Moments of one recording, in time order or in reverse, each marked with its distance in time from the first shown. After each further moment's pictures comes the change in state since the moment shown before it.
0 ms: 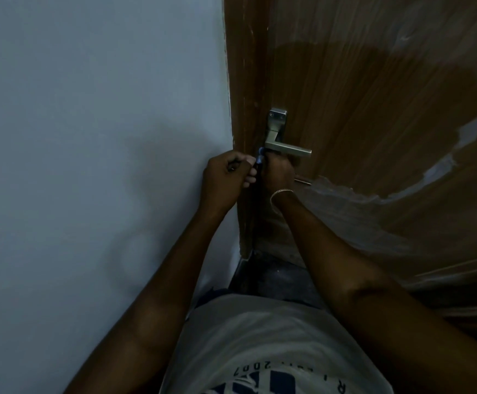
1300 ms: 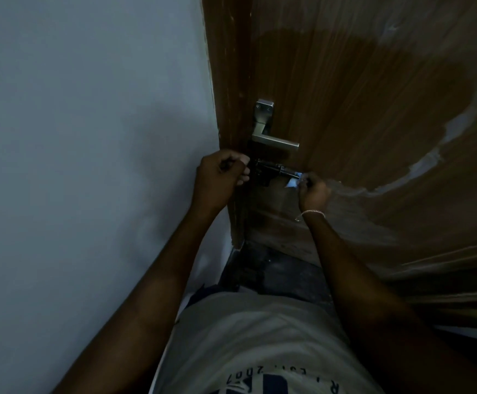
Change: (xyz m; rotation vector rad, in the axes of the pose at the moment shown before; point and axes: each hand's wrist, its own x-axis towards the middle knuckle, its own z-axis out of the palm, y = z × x) left_hand -0.003 -0.008 0.014 0.022 -0.033 0.023; right_hand -0.057 0.100 -0.038 0.229 0.138 0.387
